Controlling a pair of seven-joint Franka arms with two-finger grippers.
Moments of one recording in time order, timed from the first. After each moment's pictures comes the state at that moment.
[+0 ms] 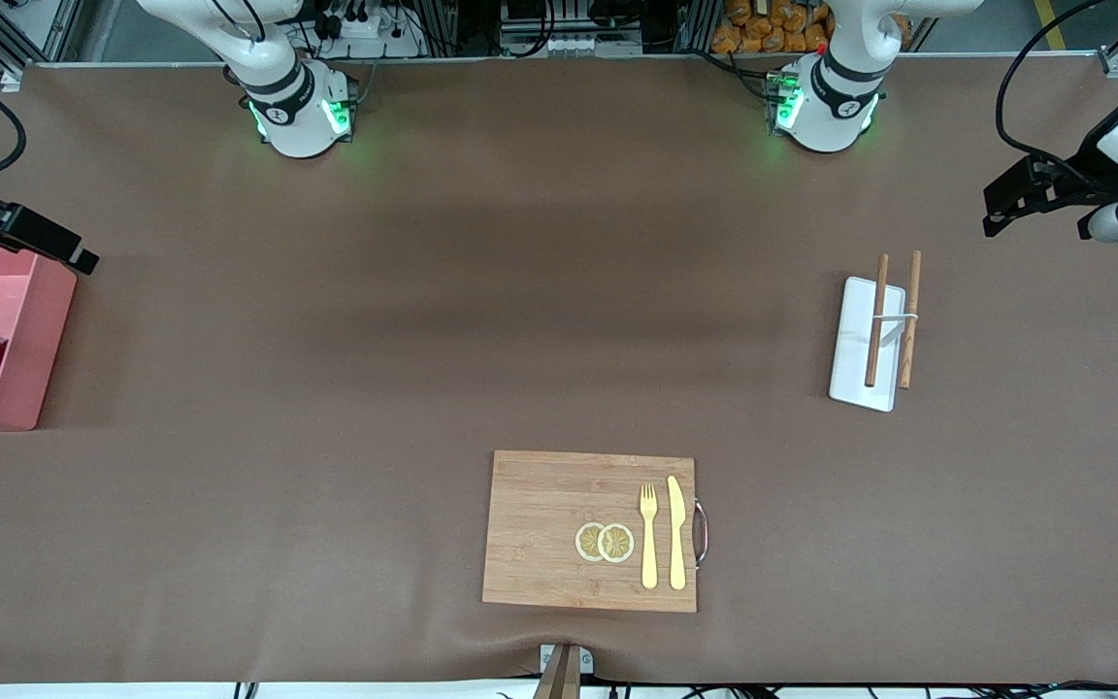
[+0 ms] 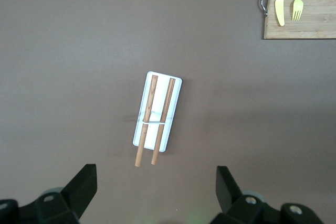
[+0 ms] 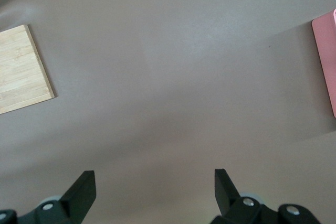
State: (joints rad) left arm -0.14 -0.04 0.04 -1.56 0.03 1.51 -0.05; right arm -0.02 0.06 0.01 -1.41 0.10 1.44 0.32
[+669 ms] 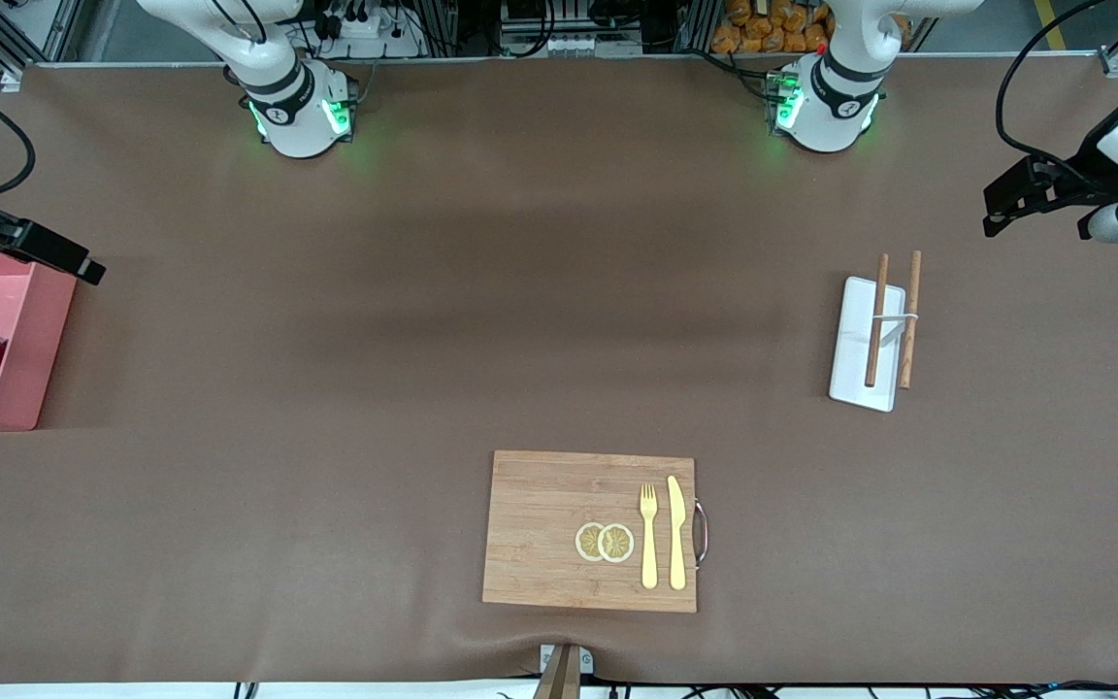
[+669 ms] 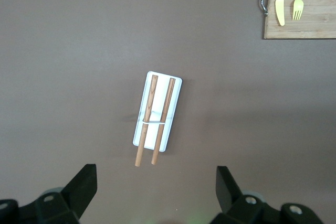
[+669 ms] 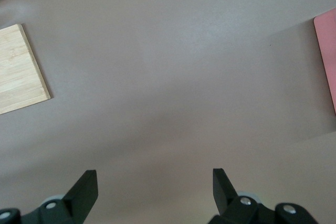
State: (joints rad) left arm -0.14 -0.04 0.04 -1.56 0.03 1.51 -0.05; right arm -0.02 0.07 0.00 -1.43 0.10 1.46 0.32
